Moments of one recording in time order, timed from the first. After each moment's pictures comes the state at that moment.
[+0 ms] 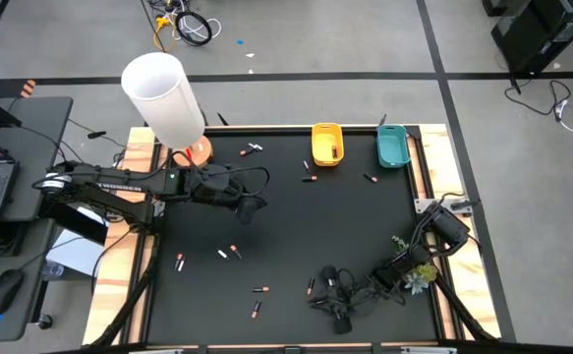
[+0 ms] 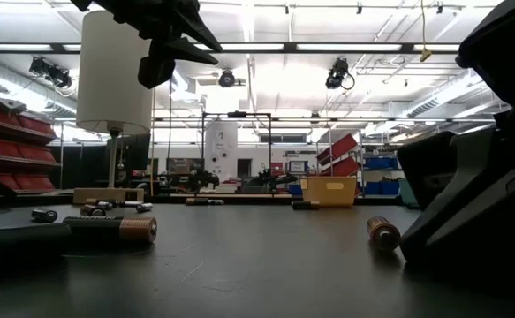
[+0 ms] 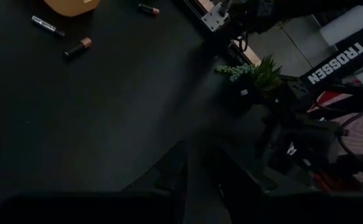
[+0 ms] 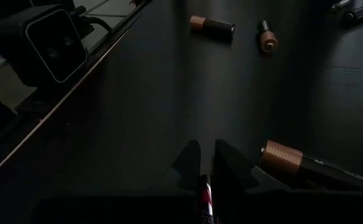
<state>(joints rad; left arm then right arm) 0.01 1.17 0.88 -0.21 -0.04 -0.80 0.72 2.13 0.72 0.88 0.45 0.30</state>
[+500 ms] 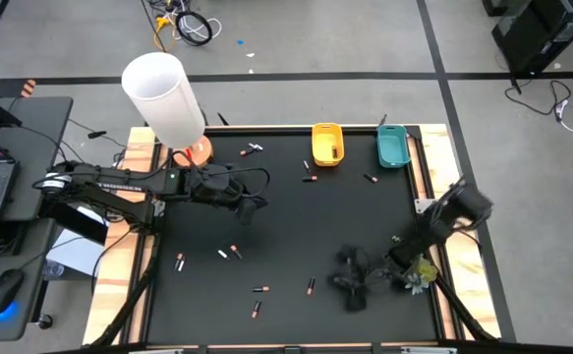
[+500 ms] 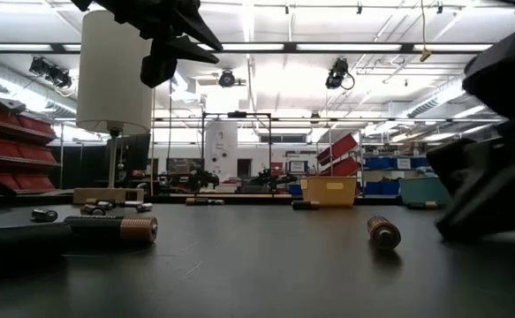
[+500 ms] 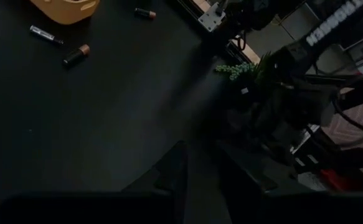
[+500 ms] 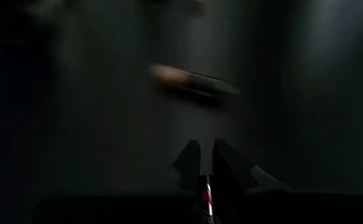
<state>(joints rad) 0.01 1.17 0.88 -0.20 -0.04 -0.75 0.68 1.82 0.46 0.72 0.49 0.41</state>
